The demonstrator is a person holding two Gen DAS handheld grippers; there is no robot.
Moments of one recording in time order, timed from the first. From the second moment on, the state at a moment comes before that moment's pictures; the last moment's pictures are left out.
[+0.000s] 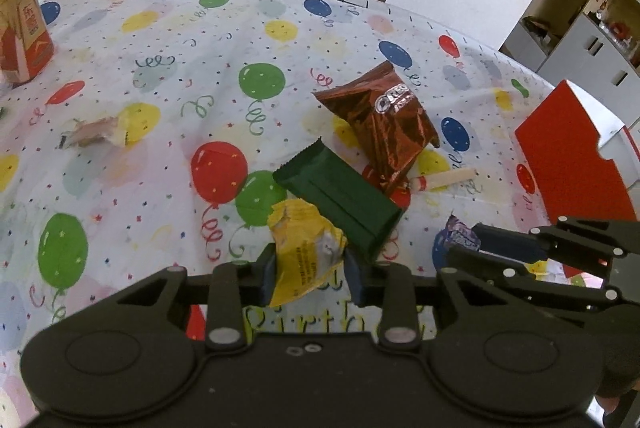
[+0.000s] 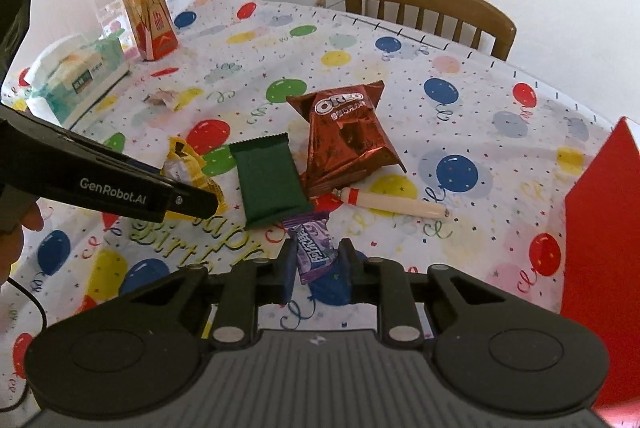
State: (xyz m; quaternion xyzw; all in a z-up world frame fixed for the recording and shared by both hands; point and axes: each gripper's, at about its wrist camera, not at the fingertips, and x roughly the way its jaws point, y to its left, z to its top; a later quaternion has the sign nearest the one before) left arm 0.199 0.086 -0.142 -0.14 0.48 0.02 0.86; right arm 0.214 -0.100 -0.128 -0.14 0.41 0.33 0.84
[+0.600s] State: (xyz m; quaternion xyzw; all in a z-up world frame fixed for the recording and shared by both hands) left arm 0.160 0.040 -0.083 -0.11 0.46 -0.02 0.88; right arm 0.167 -0.152 -0.062 -0.09 0.37 0.33 0.86
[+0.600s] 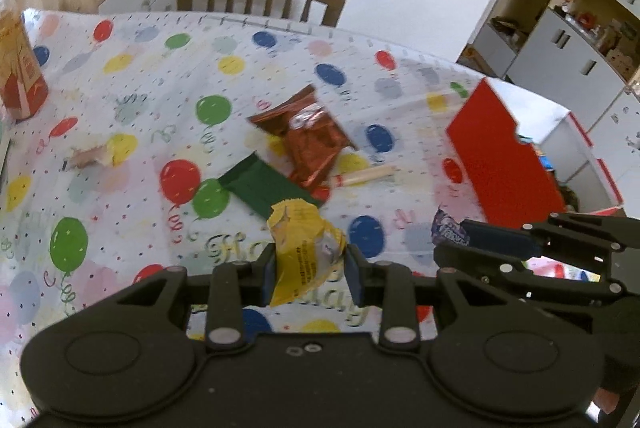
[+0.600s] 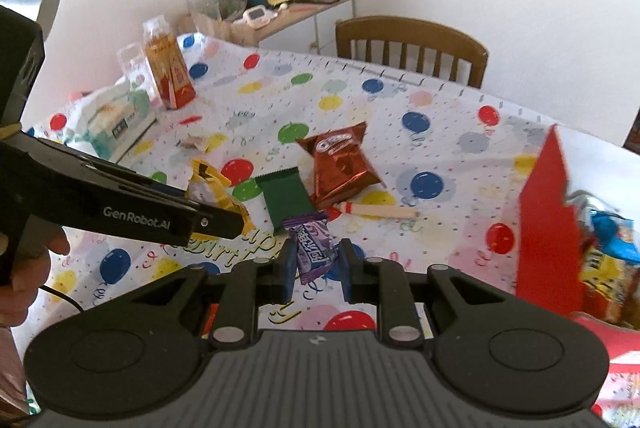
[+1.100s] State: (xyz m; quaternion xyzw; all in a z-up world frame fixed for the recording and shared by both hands) left arm 0.161 -0.048 -0.024 -0.07 0.41 -0.07 0.91; right arm 0.163 -0.245 -0.008 -0.06 0.33 0.29 0.89
